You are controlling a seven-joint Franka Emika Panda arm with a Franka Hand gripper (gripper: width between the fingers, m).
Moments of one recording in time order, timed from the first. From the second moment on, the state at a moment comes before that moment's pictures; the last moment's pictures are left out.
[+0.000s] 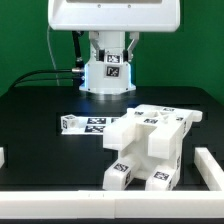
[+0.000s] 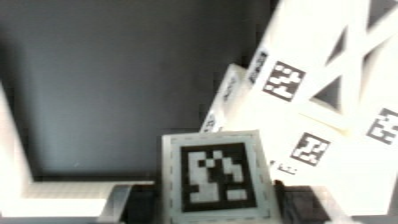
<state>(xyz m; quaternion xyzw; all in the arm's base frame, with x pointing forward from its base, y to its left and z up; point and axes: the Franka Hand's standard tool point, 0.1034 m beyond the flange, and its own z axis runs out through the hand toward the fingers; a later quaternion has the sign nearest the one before) 0.533 -0.015 0.186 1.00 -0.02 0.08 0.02</state>
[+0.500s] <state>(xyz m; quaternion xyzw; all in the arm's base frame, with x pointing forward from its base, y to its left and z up) 0.552 0.036 0.171 0.98 -0.07 0.18 -0.02</state>
